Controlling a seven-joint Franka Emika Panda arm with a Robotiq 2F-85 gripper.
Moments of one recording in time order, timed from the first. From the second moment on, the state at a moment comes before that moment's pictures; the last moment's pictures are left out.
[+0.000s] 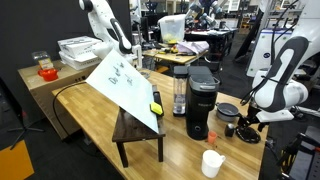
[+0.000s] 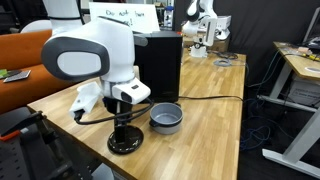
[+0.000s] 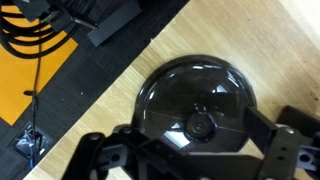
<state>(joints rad) -0.15 0.53 0.00 -2.63 0.20 3.07 0.21</state>
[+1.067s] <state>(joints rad) -0.15 0.52 0.01 -2.63 0.20 3.06 0.21</state>
